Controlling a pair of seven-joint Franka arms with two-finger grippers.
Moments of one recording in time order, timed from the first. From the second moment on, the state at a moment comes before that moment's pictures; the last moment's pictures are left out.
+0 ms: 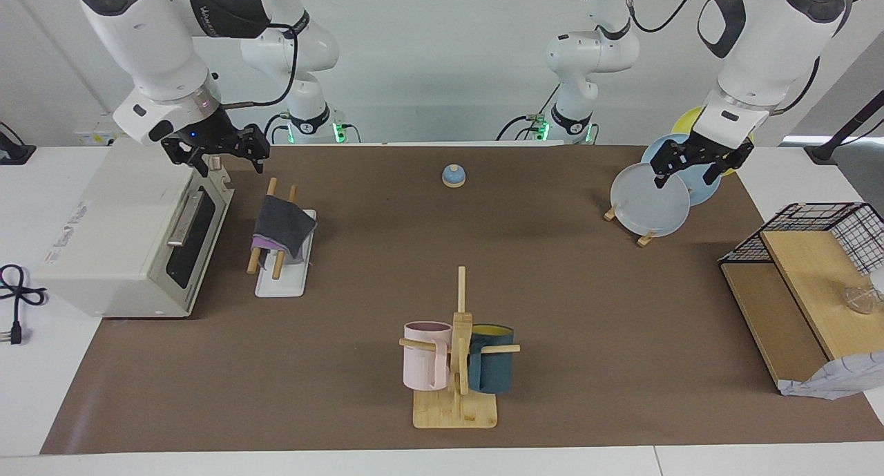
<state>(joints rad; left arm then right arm) -0.02 -0.03 -0.06 -1.69 0.02 1.66 -0.05 -0.02 0.04 0.06 -1.55 -0.03 1.47 -0.03</state>
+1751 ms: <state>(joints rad) -0.02 -0.03 -0.06 -1.69 0.02 1.66 -0.05 -0.03 0.05 0.05 -1.47 -0.04 1.46 -0.01</state>
